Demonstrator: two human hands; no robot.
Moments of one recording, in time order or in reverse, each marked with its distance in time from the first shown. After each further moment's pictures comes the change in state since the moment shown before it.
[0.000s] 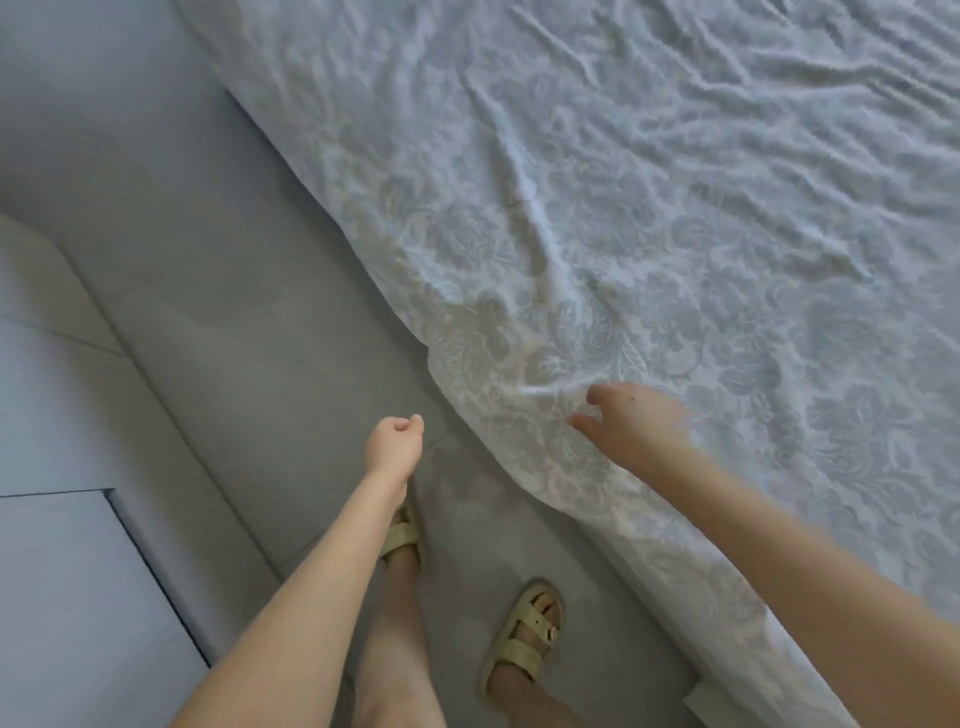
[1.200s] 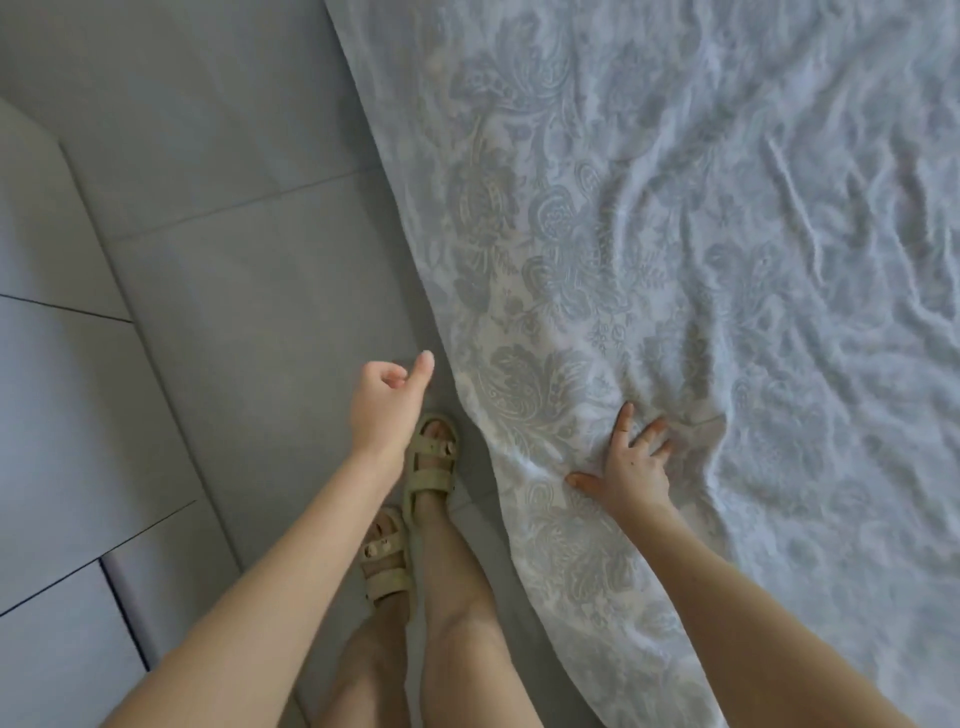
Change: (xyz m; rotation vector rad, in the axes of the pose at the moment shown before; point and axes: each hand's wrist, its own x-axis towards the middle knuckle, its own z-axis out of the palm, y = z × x) left_hand 0.206 0.184 -0.165 -0.361 0.134 -0.097; right_hand 0.271 -0.145 -0.037 -0.035 -0.272 0.243
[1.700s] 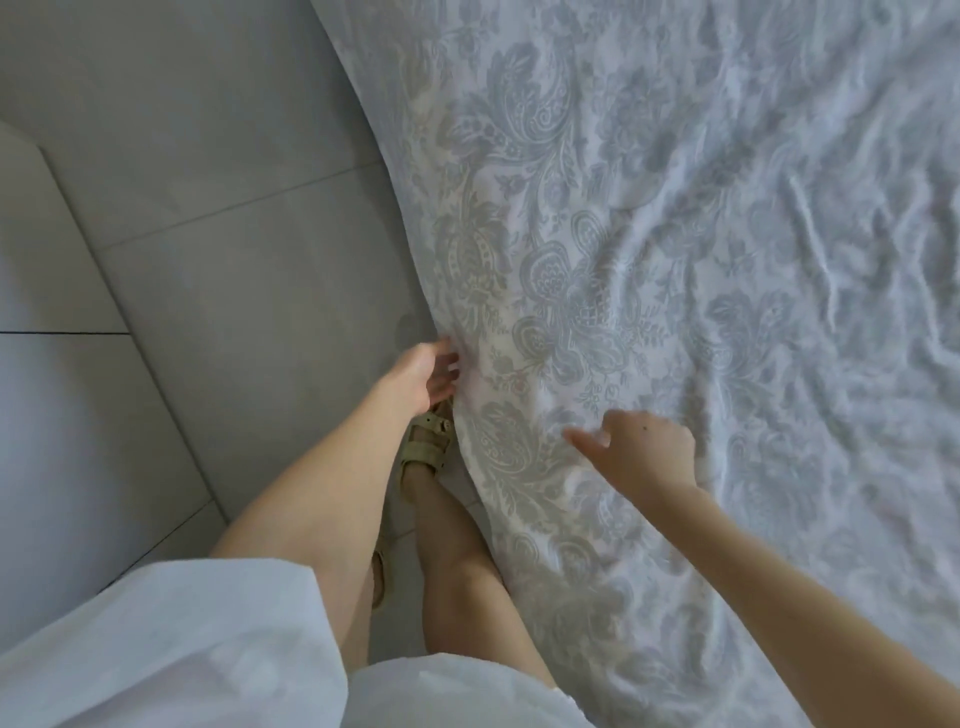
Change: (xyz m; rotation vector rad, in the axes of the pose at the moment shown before) left_hand 0.119 0.052 0.067 -0.249 -0.344 -0.554; right_hand 0.016 -0.043 -0.133 -0.219 0.098 -0.205
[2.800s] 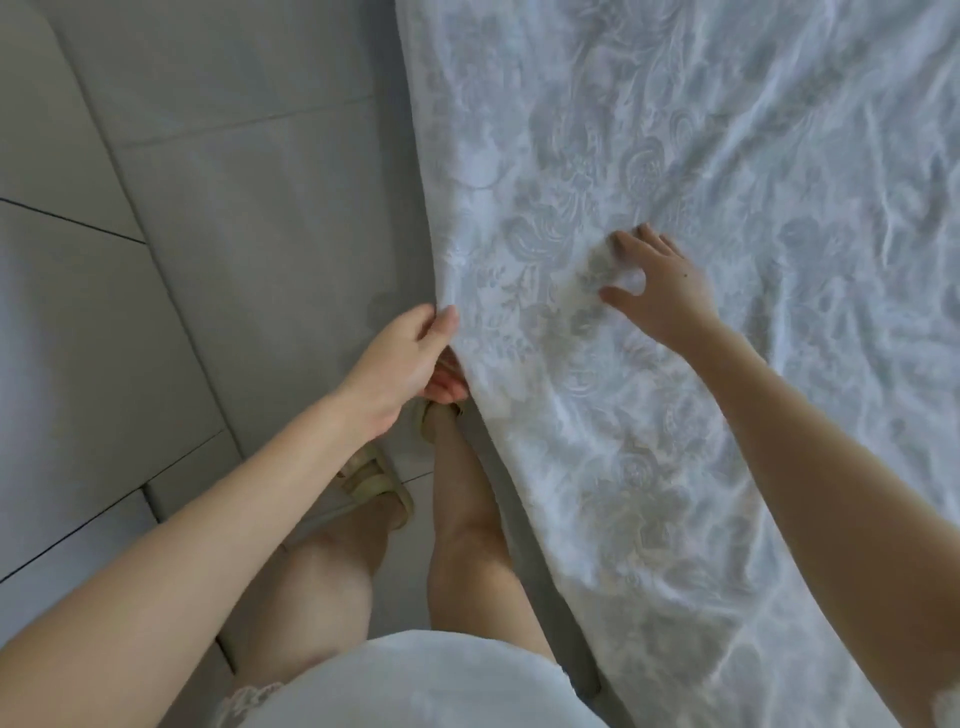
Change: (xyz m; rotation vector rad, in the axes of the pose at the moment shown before) left_hand -0.130 -0.069 -0.122 0.253 -0.200 0.461; right_hand 0.017 -0.066 -0.016 0.242 0.201 -0.189
